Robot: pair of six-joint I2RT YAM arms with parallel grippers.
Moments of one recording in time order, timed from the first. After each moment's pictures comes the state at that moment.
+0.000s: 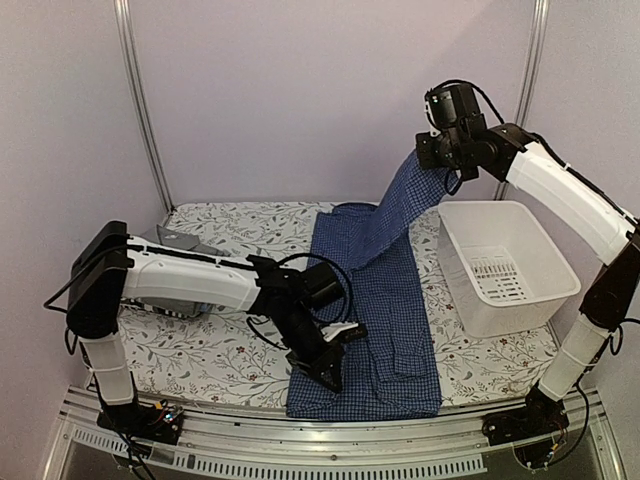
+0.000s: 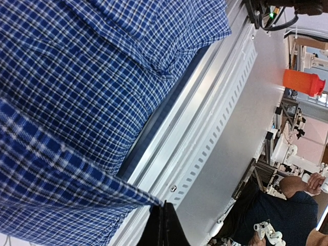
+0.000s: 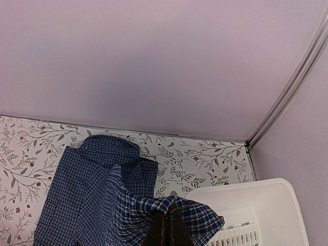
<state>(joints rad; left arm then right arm) -1.10 1.89 1.29 -0.66 0.69 -0.42 0.63 1.69 1.84 -0.65 0.63 0.15</state>
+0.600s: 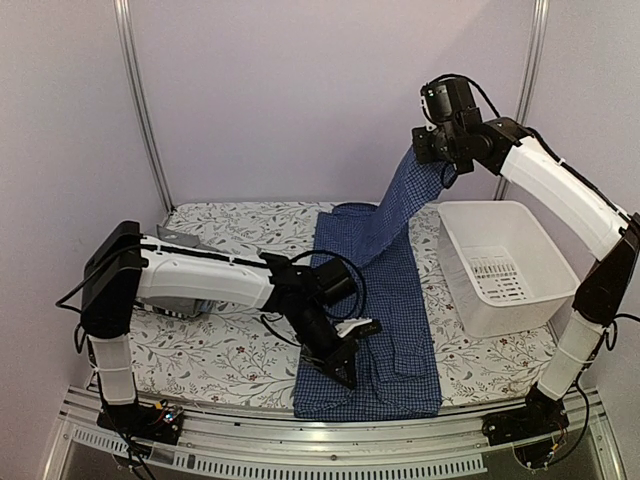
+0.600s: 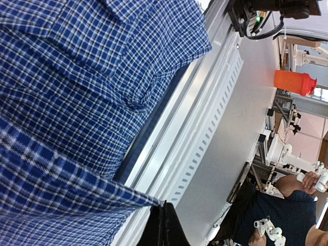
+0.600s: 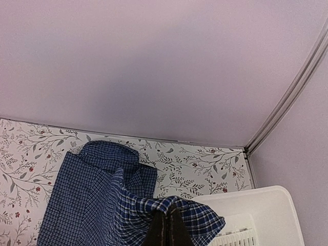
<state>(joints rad) -1.11 1.96 1.38 -0.64 0.72 -0.41 0.63 1.74 1.93 -0.67 0.64 0.12</state>
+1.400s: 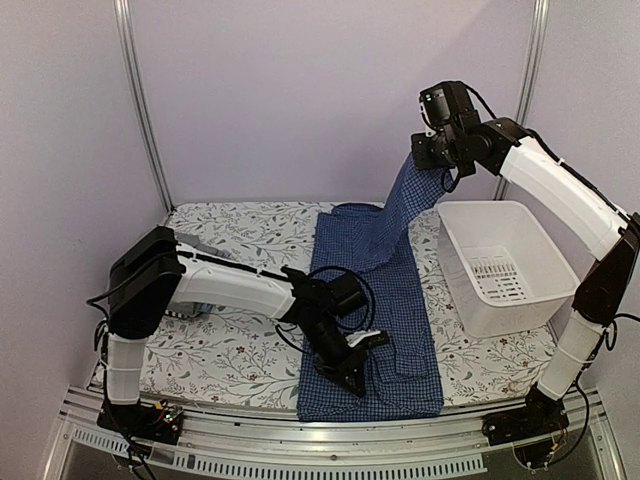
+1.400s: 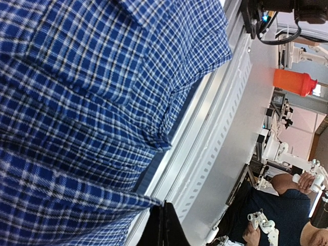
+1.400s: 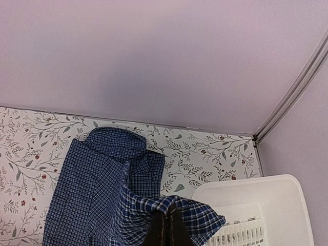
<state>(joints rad) -1.12 2.10 1.42 -0.57 0.78 -0.42 0.63 1.74 1.93 -0.74 0.60 0.17</state>
